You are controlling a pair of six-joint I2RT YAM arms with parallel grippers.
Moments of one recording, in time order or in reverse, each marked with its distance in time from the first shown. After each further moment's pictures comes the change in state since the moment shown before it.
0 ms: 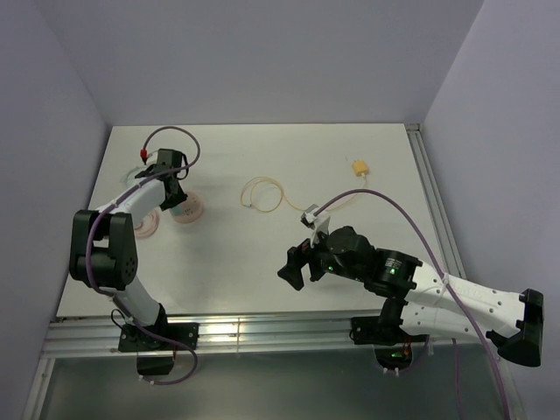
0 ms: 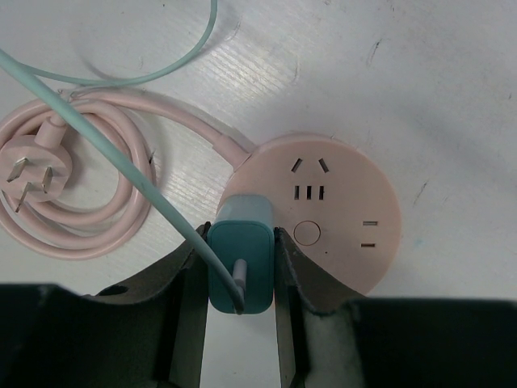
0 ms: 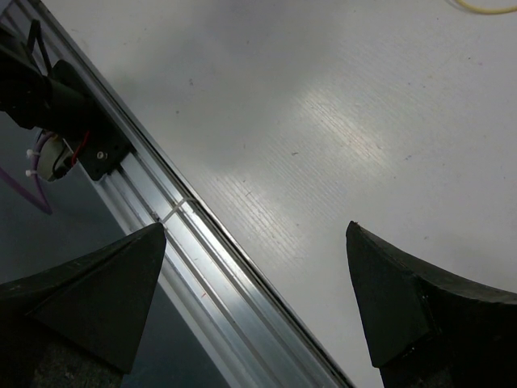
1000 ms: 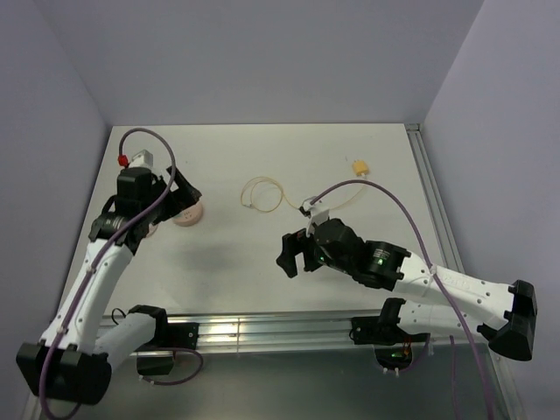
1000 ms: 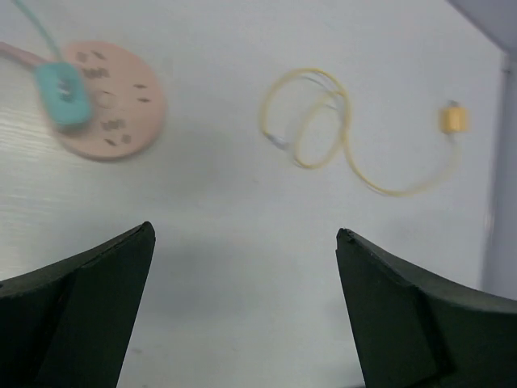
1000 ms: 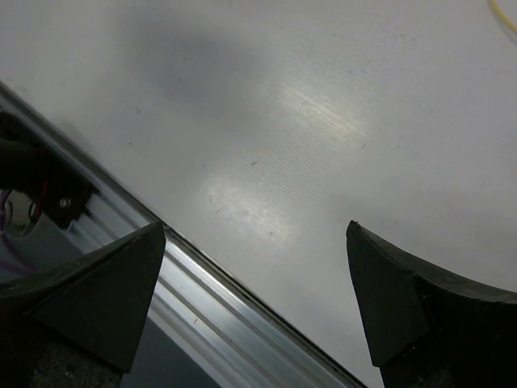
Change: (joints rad) left arm -0.048 -0.689 -0.130 -0.120 0.374 -0.057; right arm -0.014 0.111 0.076 -0.062 0.116 0.089
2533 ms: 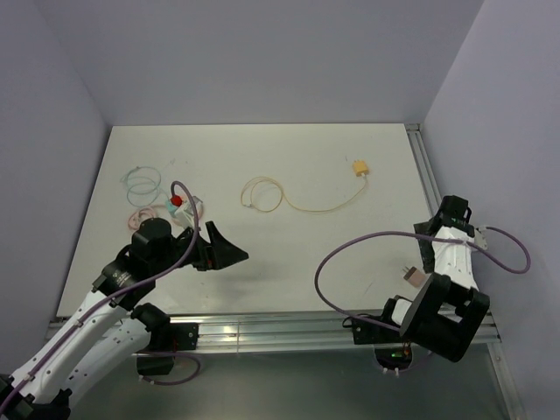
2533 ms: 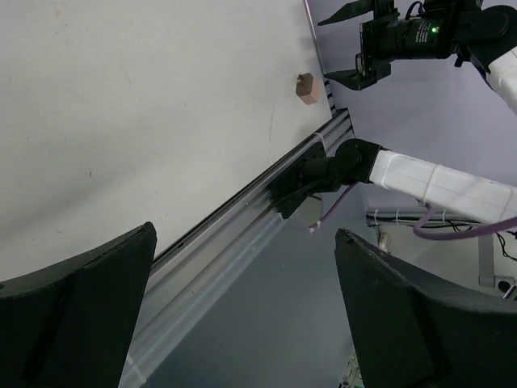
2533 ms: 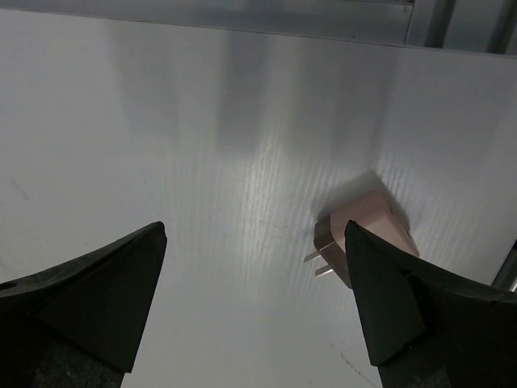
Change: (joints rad) left arm -0.435 -0.424 -0.351 0.191 0.437 -0.208; right arm -1.574 0.194 -0.076 -0.296 0.060 0.442
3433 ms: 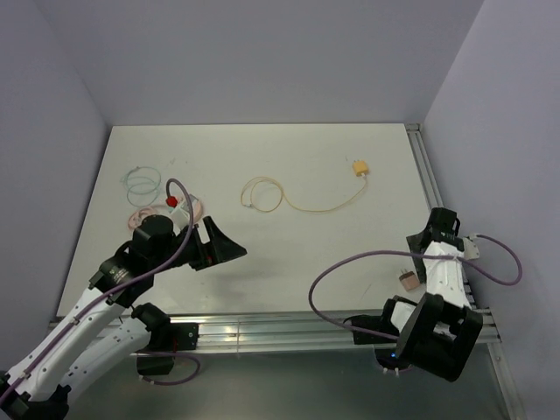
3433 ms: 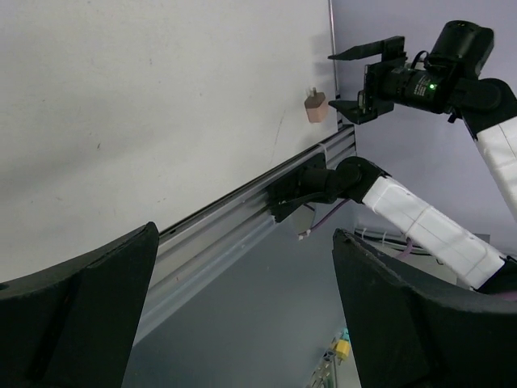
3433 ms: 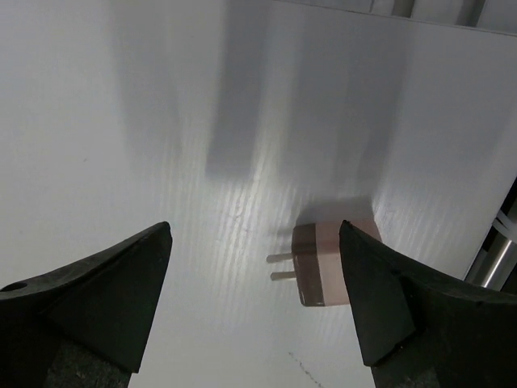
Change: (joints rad) left arm -0.020 0.025 0.076 -0.127 -0.090 -0.112; right arm 0.024 -0.064 -0.131 0.019 0.049 -0.006
